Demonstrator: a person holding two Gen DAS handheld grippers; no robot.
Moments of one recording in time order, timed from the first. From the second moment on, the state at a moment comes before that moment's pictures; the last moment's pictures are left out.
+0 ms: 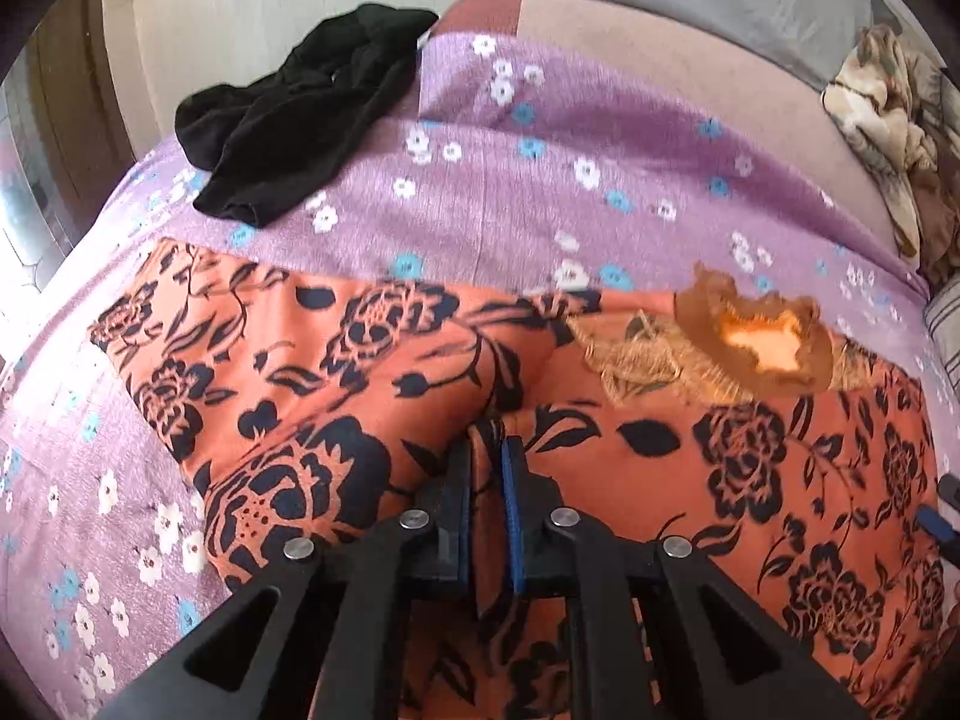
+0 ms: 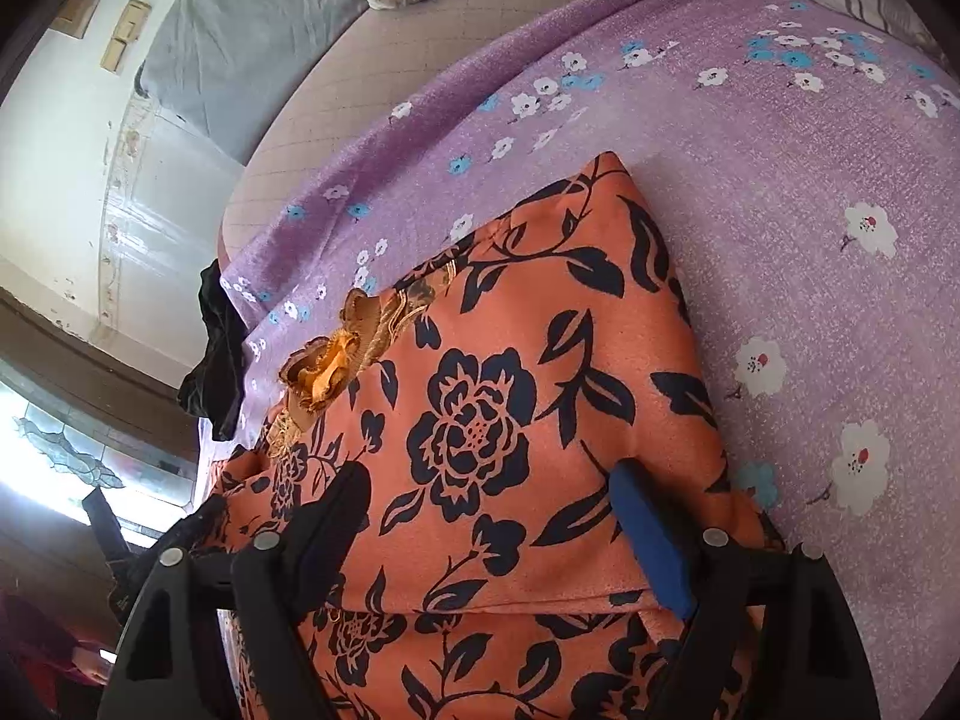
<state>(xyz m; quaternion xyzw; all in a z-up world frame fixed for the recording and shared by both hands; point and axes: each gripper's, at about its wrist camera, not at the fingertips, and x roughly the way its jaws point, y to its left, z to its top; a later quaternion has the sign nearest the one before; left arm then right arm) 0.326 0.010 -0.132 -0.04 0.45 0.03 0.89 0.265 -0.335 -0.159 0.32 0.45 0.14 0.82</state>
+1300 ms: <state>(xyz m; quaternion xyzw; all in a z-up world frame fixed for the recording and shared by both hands) 0.339 0.305 -0.159 -0.52 0.34 0.12 0.78 0.262 -0.316 -0.155 0.25 0.44 0.13 0.85</state>
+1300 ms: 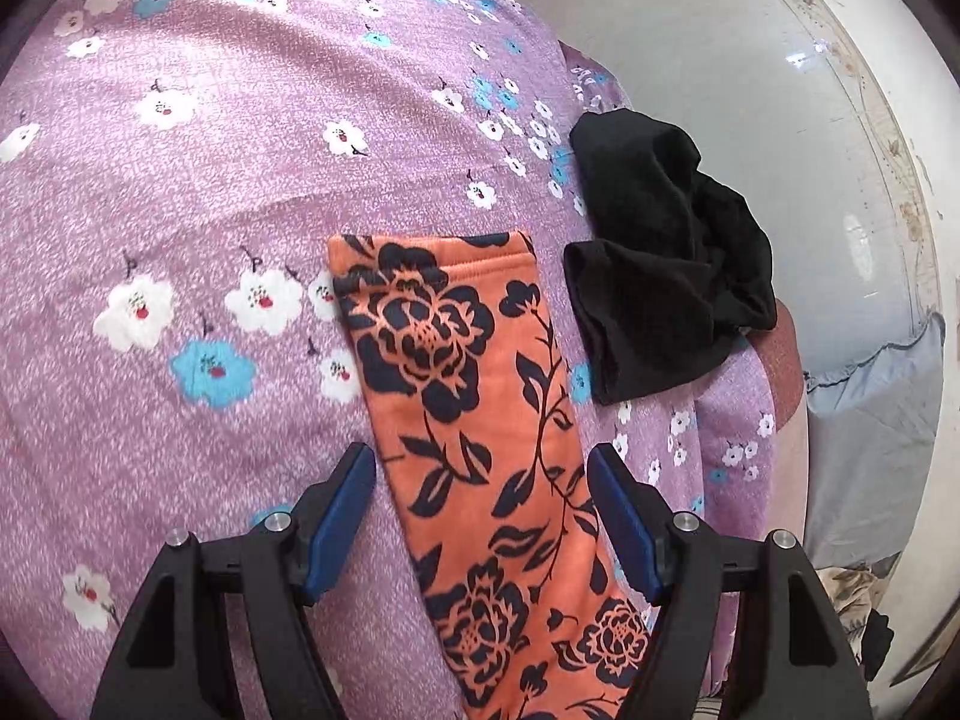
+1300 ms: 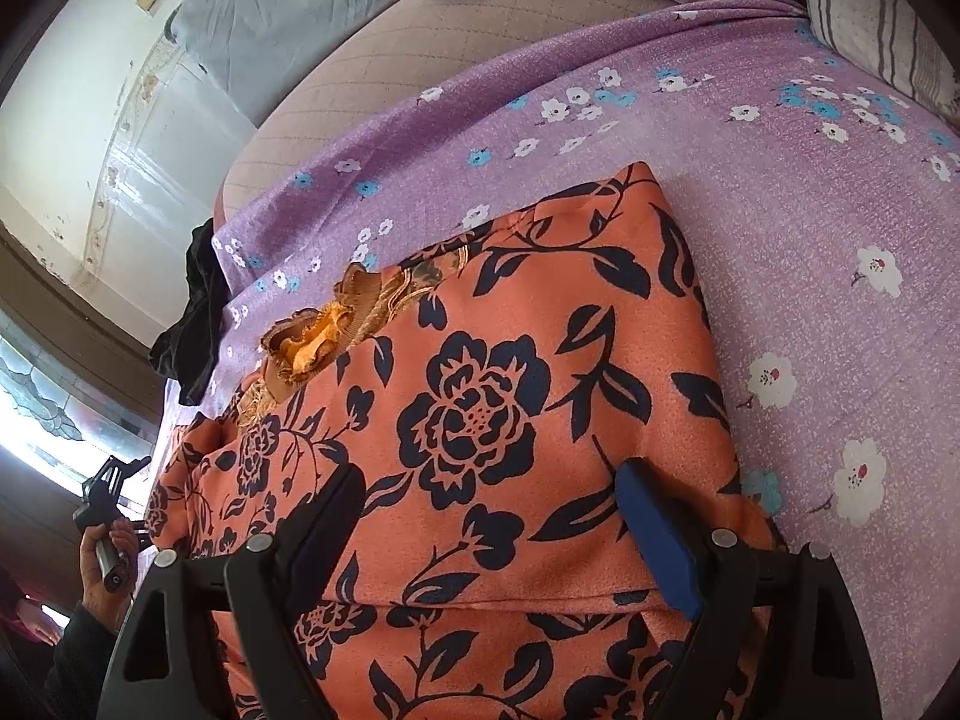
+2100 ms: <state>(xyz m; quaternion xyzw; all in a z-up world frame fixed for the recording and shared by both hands) 0.284 0.090 0.149 -0.12 0.14 -0.02 0.98 0.268 -0.307 -0.148 0.23 0.46 0.11 0.85</state>
